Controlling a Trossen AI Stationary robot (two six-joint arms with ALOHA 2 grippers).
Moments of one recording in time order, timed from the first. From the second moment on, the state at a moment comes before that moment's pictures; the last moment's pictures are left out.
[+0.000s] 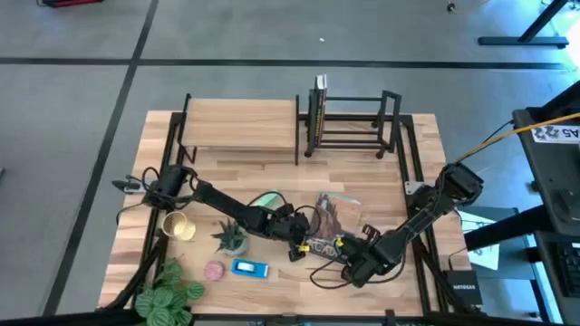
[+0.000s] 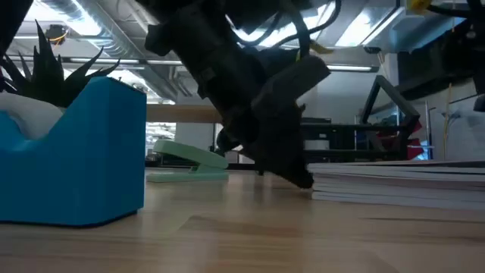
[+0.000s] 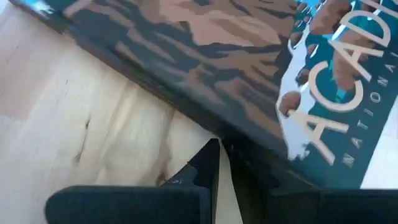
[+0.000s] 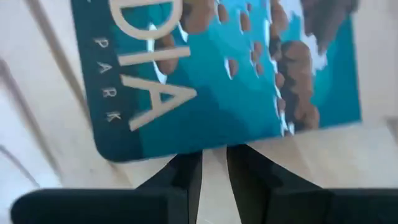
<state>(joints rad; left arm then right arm) -0.29 2.11 1.33 -0.07 -0.29 -0.48 0.73 1.75 0.99 -0.70 0.19 1.23</state>
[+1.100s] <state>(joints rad) -0.17 2.14 1.33 -0.03 -0.36 -0.41 0.60 1.75 0.91 -0.94 0.31 1.12</state>
